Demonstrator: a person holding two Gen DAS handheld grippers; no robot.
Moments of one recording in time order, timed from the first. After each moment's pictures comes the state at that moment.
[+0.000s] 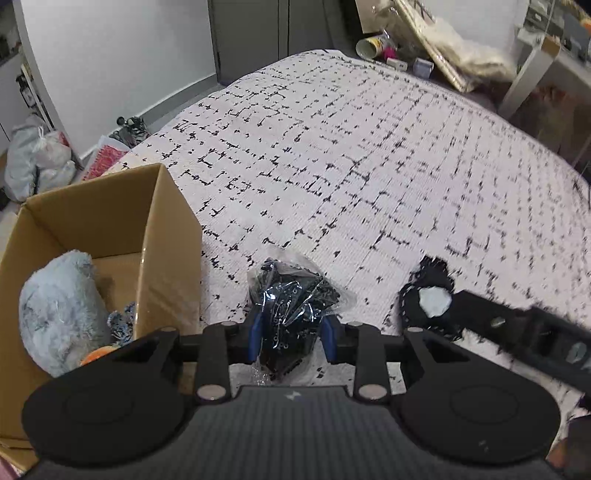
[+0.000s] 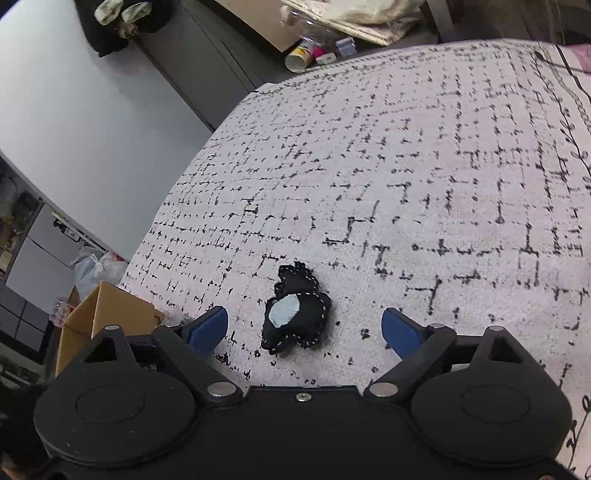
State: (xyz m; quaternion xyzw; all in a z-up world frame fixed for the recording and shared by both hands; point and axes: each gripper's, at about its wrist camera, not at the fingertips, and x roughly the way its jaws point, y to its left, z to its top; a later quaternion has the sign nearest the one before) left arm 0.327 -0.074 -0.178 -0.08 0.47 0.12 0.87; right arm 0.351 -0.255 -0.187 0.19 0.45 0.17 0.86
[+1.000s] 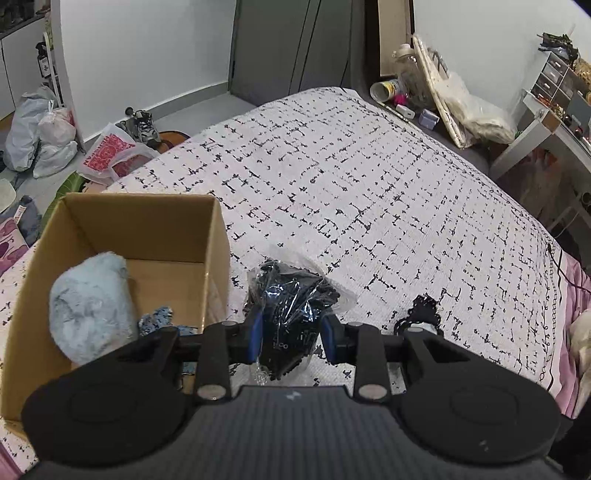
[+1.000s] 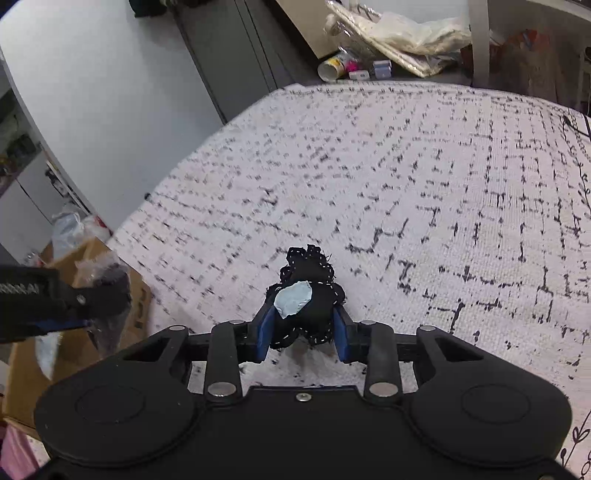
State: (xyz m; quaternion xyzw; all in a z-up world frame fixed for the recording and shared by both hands) left arm 0.302 -0.041 -0.132 -0.15 0.44 0.12 0.88; right arm 0.338 -0.221 -0.180 0.08 0.42 0.18 0.89
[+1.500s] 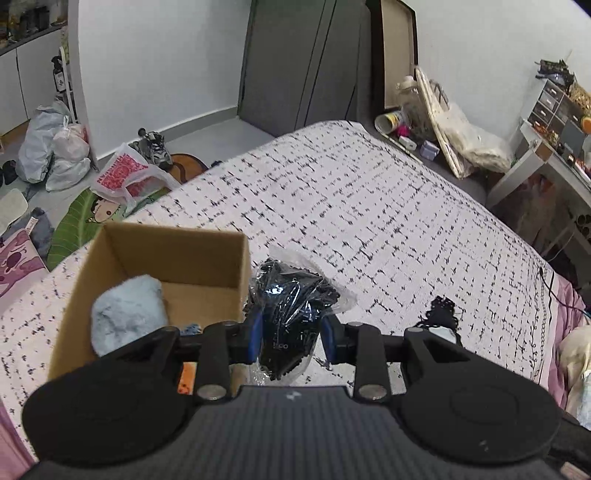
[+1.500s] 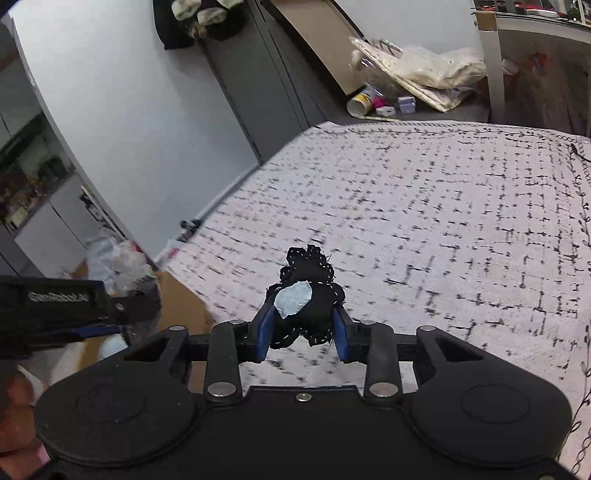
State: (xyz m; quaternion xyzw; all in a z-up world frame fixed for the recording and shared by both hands) left arm 0.278 -0.026 -0.094 -0.16 0.40 0.14 0.89; right arm 0.312 -0.223 -0.126 0.12 0.38 0.22 0.89
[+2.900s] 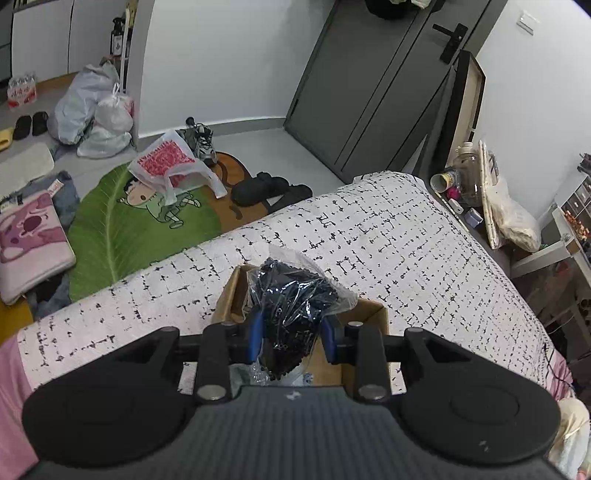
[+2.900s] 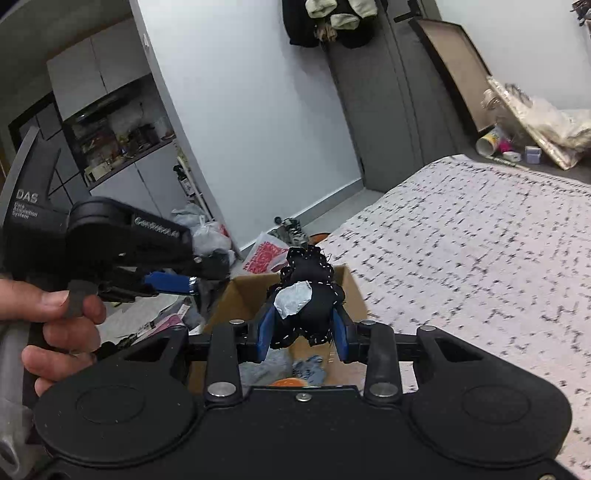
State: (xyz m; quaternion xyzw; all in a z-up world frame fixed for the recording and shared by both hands) left arm 0.242 0.124 -0.086 -0.26 0.37 0.17 0.88; right arm 0.263 -0.107 -0.102 0.05 0.31 0.36 0.88
